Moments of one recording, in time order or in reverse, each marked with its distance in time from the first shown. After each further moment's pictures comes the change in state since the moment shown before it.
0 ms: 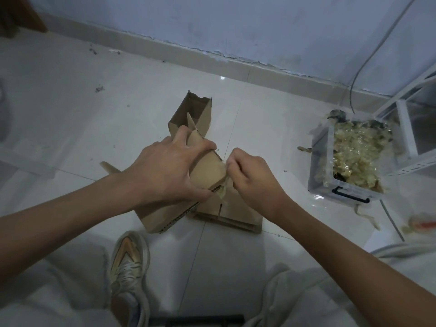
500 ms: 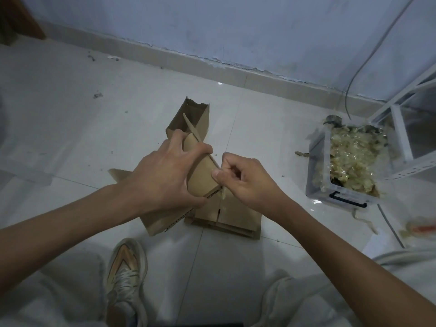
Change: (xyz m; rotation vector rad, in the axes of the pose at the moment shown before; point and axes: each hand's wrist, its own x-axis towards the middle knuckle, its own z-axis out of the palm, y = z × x) left_hand 0.000 -0.001 0.005 -0.051 0.099 0.013; right_hand 0.010 0.001 -0.006 0.108 -0.094 -0.034
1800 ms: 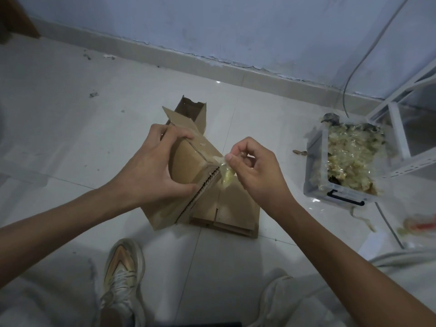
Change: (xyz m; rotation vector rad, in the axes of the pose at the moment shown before) left_hand -0.001 -0.022 0.004 -0.473 0.139 -0.031; right_hand -0.002 0.007 -0.012 0.300 0.275 0.086
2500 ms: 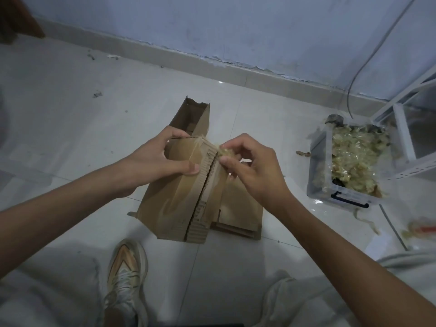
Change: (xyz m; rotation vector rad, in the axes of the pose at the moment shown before) left_hand 0.016 0.000 -0.015 -0.490 -0.168 -0.328; right_hand 0.014 0.001 0.006 -0.070 -0.038 -0.177
